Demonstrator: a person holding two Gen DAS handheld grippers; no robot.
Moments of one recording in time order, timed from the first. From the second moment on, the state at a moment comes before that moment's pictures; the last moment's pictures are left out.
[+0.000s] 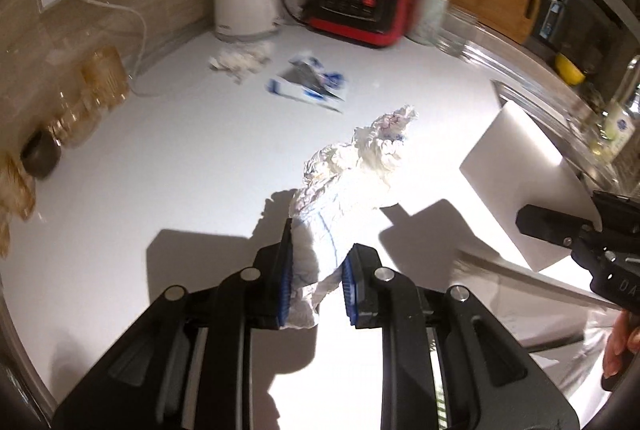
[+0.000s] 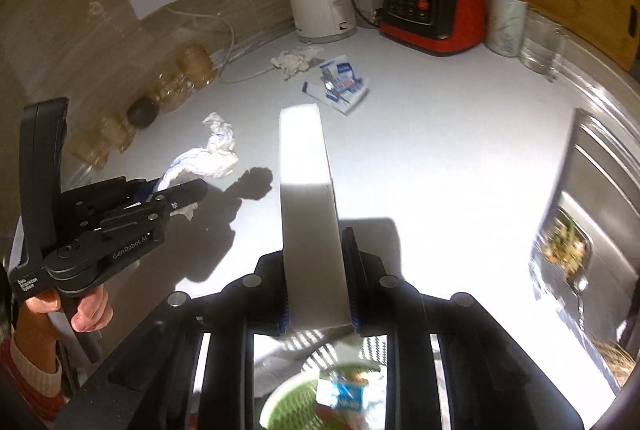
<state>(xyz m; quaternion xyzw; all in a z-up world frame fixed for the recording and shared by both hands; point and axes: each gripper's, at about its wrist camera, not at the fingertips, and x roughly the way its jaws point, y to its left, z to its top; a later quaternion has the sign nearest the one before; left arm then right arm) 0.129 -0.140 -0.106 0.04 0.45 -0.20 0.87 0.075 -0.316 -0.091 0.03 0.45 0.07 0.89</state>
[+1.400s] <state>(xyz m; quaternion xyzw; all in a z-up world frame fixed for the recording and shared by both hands) -0.089 -0.267 -0.180 0.09 0.54 -0.26 0.80 -0.132 -0.422 -0.146 0.06 0.52 0.04 0.85</state>
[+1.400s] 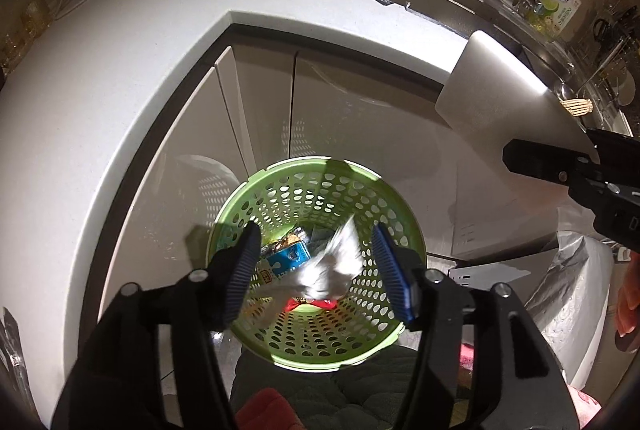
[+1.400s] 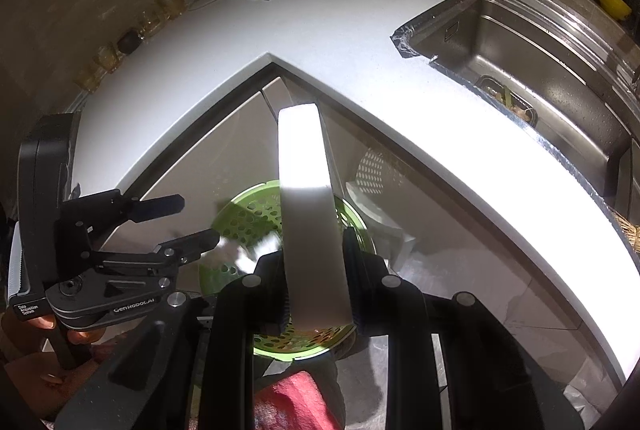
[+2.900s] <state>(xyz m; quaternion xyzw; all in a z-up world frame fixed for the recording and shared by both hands) 0.017 -0.181 -0.115 0.05 0.47 -0.19 0.86 -0.044 -0.368 -0.129 0.02 0.50 0.07 0.86</state>
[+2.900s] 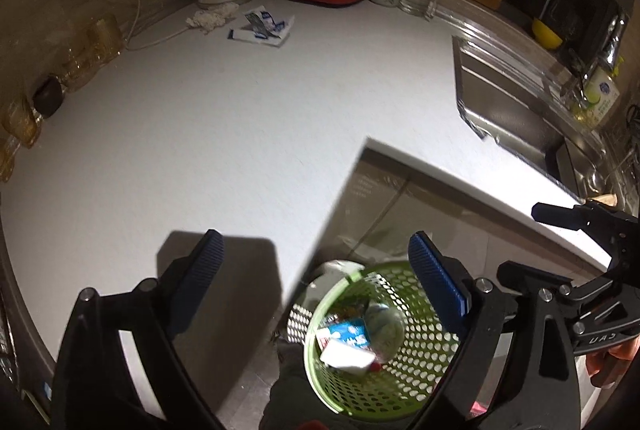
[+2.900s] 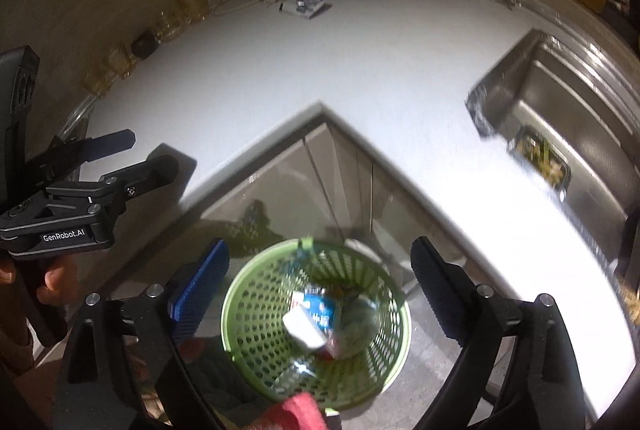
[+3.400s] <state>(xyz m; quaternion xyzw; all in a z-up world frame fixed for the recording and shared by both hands) 0.211 -0.126 -0.095 0.01 0.43 -0.16 0.89 0.137 -0.342 -0.115 0.02 0.46 0.05 0.89</state>
